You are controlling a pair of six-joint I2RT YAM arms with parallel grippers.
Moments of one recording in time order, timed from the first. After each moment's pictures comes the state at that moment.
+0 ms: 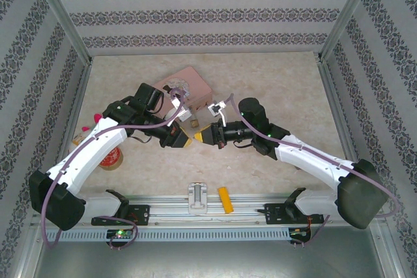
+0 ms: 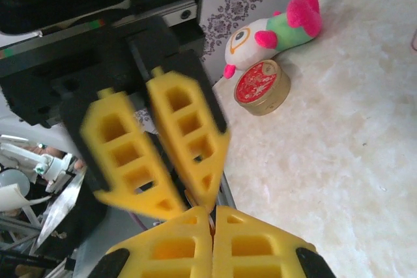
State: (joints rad) left arm -0.45 1.26 1.17 -0.97 0.83 0.22; right arm 0.69 1.25 0.79 0.12 -0.83 0.55
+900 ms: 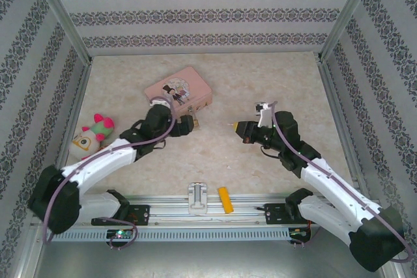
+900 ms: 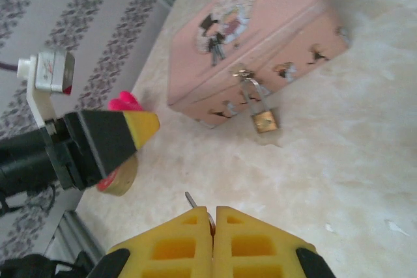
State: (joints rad) left arm -0.59 1.27 0.74 -0.17 -0.16 -0.61; right arm 0.46 0.88 0.55 -0.08 -0.39 0.67
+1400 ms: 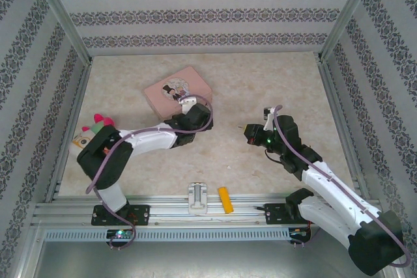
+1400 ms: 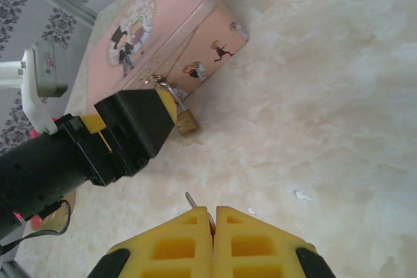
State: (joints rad) left arm -0.74 1.75 1.04 -0.13 -0.50 -0.73; right arm 0.43 0.85 0.50 -0.16 -0.22 0.71
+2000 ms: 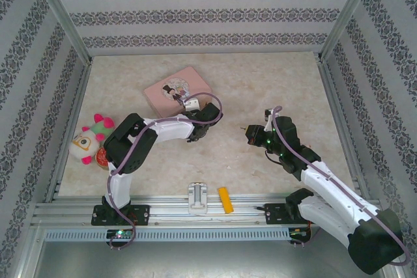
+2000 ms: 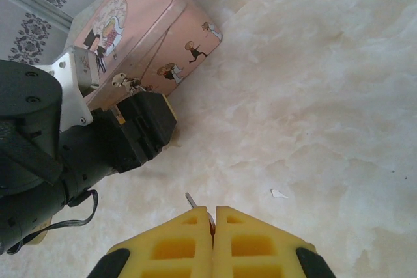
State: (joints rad) left arm -0.74 2.00 1.26 -0.43 -0.64 -0.91; right arm 0.43 0.87 0.49 -0.16 -0.18 0.71
